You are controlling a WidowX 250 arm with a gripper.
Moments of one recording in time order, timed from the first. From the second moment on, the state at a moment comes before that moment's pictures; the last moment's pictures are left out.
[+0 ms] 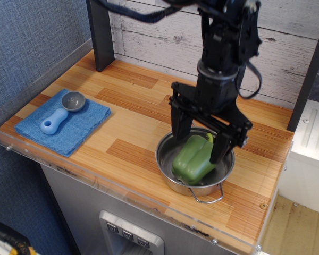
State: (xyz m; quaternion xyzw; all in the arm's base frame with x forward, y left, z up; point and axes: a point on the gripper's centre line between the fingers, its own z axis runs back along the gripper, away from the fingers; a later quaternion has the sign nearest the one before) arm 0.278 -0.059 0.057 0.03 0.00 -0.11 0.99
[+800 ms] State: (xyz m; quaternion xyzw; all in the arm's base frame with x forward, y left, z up) arm 0.282 -0.057 0.025 0.00 -0.06 -0.10 0.99
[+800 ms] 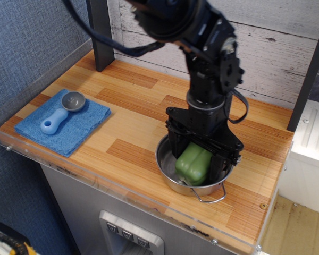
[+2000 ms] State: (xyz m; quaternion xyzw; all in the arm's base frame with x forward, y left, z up) arm 0.284 -0.052 0.044 -0.01 -0.04 -0.13 0.99
